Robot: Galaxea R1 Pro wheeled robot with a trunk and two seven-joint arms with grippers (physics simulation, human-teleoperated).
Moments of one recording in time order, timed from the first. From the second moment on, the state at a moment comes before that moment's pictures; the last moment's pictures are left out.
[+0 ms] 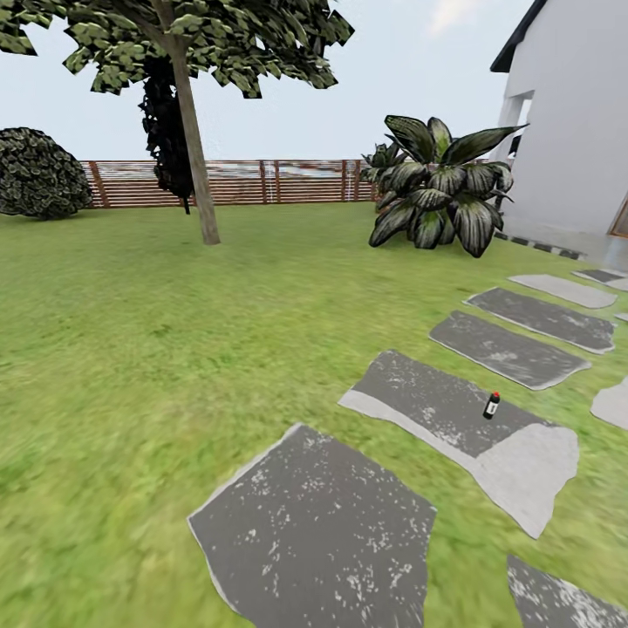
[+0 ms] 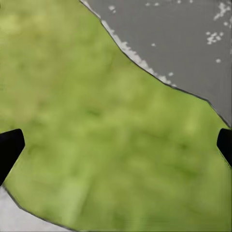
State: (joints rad) left arm -0.24 0.05 0.01 -0.23 0.05 -0.31 0.01; right arm -0.12 -0.05 -0.08 -0.45 -0.06 -0.31 0.00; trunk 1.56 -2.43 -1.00
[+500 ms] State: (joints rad) left arm -0.24 0.05 0.01 -0.23 0.05 -0.31 0.01; right arm -0.12 -0.05 -0.08 -0.45 -0.06 -0.31 0.00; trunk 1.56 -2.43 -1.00
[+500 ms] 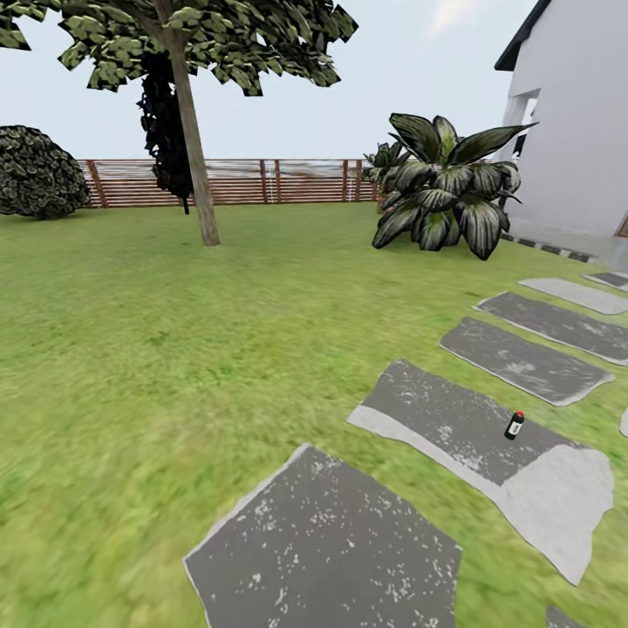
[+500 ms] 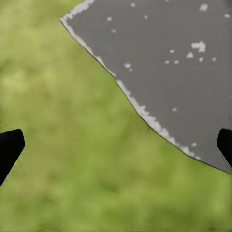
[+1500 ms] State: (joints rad) left arm -0.24 0.05 0.01 -0.23 0.05 -0.31 0.01; right arm -0.12 -0.05 -0.08 -0.45 -0.06 -0.31 0.00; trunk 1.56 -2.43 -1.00
